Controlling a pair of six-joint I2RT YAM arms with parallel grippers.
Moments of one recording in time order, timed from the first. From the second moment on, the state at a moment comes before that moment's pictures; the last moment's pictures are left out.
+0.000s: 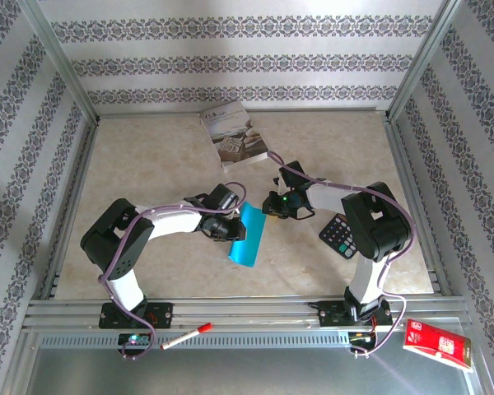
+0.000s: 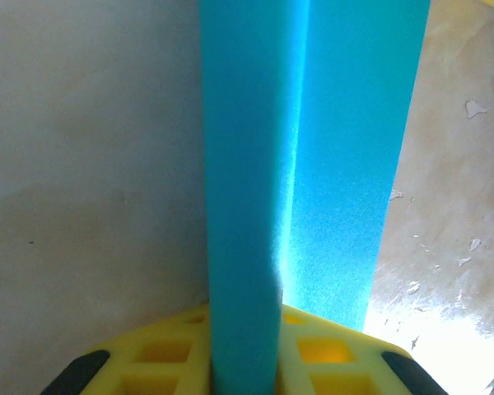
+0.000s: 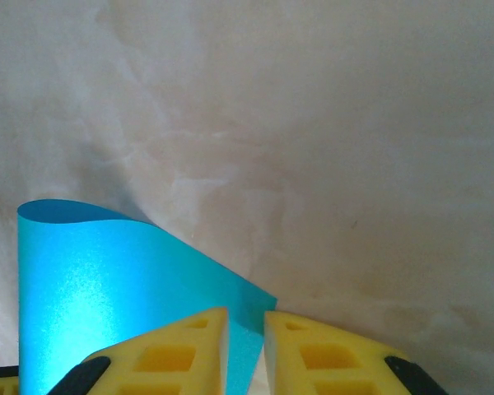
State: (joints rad) left arm -0.67 1.75 0.92 -0.32 0.37 -0.65; right arm 0.43 1.84 0.98 -0.29 -0.45 0.61
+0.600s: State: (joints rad) left arm -0.67 1.76 0.95 -0.36 0.36 -0.62; right arm 0.43 1.85 1.02 -0.33 -0.45 0.60
